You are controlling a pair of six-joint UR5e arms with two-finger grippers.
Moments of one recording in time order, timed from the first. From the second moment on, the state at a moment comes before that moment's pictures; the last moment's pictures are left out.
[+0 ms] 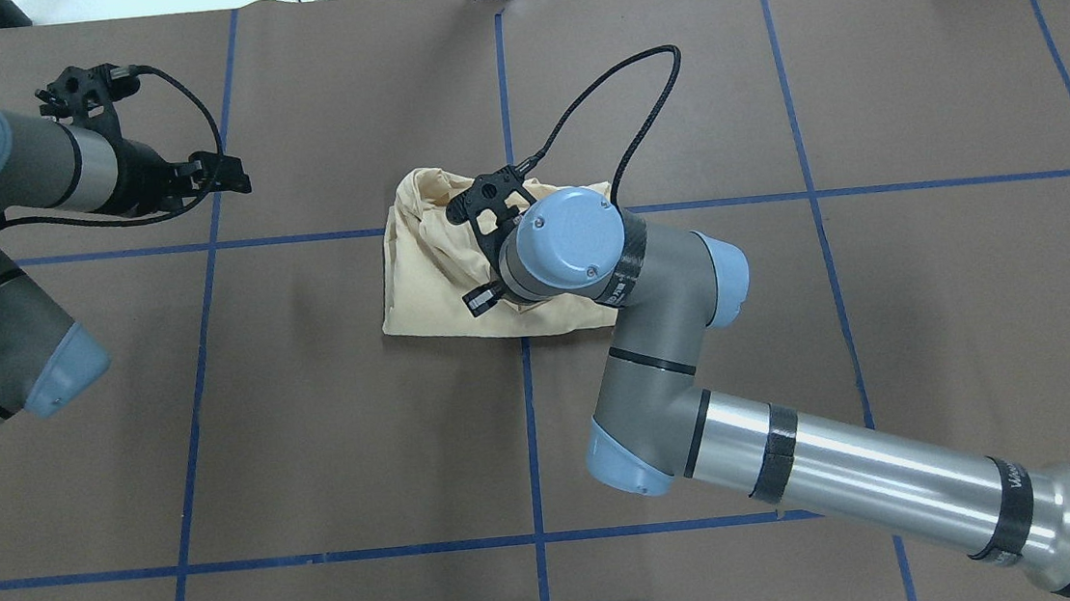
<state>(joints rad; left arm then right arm) -0.88 -1.92 -1.57 -2.27 -1.96 -1.18 0.48 -0.78 1.35 -1.13 1.69 0.76</state>
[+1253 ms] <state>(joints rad) -0.88 -1.92 -1.57 -2.26 -1.96 -1.18 0.61 -0.69 1.20 -1.13 1.56 0.76</state>
